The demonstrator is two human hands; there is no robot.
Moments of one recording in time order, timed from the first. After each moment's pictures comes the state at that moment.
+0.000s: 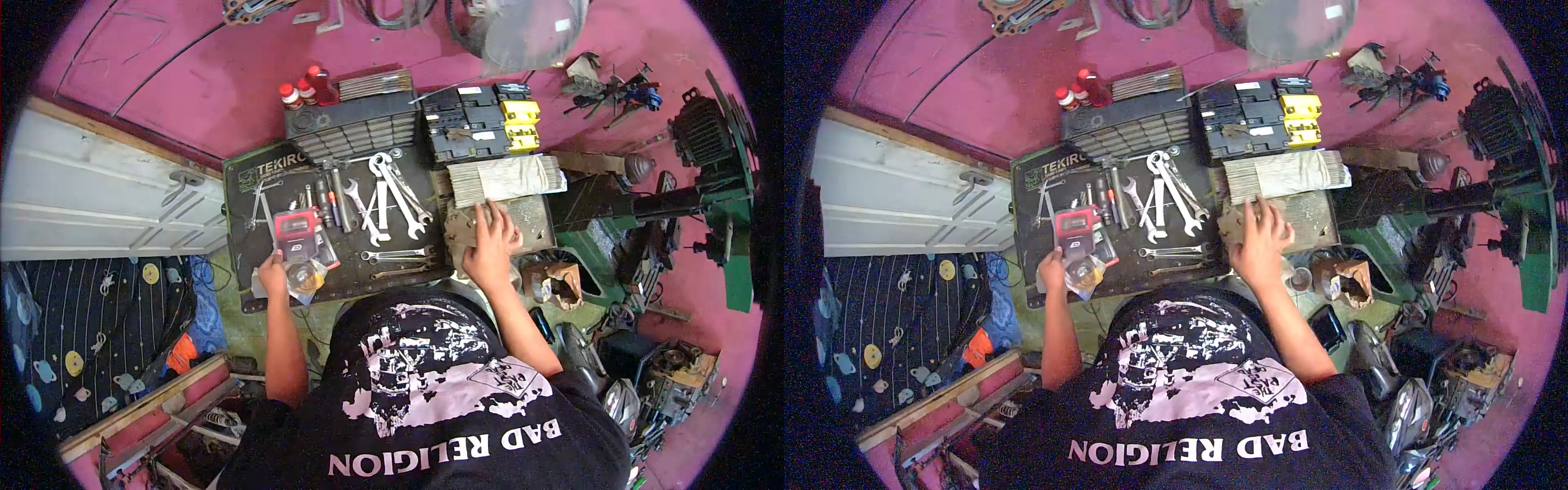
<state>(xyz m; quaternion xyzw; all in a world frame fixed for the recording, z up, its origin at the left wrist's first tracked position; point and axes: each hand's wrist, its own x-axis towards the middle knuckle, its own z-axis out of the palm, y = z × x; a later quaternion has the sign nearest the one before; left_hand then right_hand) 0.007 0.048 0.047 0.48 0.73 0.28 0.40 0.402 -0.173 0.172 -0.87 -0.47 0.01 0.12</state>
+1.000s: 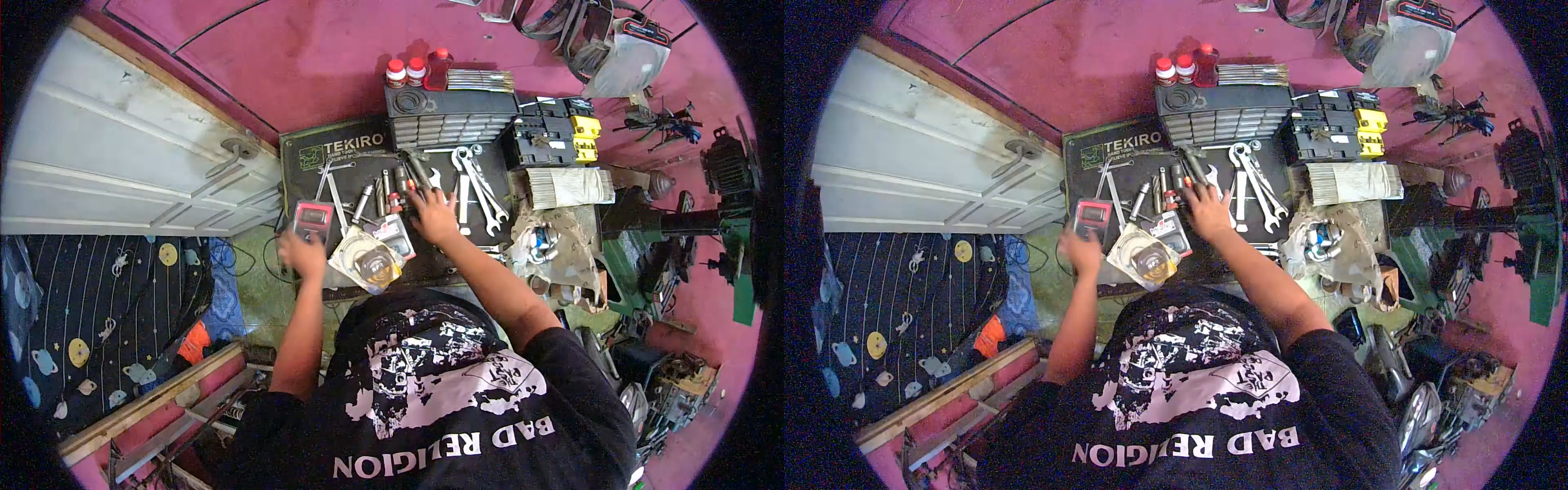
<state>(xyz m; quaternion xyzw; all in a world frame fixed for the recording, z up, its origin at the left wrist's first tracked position) -0.084 0.122 0.009 0.64 0.74 0.18 0.06 0.224 0.033 0.029 -0.77 -0.62 0.11 0.03</state>
